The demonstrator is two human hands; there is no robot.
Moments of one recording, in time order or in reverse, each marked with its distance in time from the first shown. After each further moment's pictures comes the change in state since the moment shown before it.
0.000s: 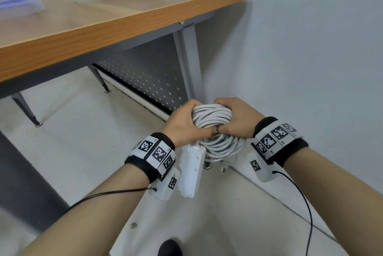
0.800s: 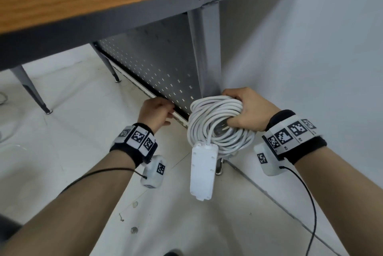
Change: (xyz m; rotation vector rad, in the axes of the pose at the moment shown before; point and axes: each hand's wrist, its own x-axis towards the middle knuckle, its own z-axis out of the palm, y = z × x) left_hand 0.061 -0.110 -0.055 -0.253 0.410 -0.427; right_hand 0.073 0.024 0.000 -0.002 -0.069 -0.069
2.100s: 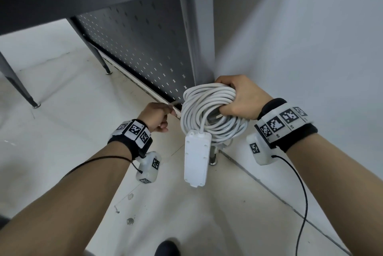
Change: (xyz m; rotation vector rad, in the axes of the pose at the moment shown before) left_hand 0.000 -0.024 0.008 0.102 -0.236 -0.209; right_hand -0.003 -0.002 0.005 0.060 0.045 0.001
